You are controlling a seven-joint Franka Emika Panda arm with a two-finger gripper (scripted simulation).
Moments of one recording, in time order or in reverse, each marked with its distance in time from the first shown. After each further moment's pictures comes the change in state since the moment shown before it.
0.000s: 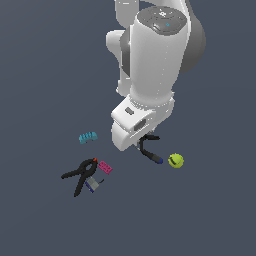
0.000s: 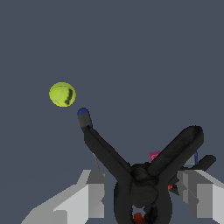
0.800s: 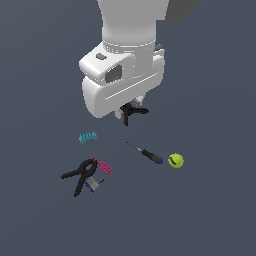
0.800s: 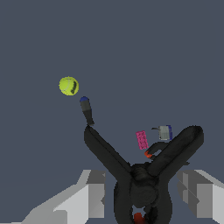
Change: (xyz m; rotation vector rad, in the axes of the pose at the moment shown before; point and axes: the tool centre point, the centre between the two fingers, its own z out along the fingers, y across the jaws) arm -0.045 0.021 -0.097 0.003 -0.003 0.000
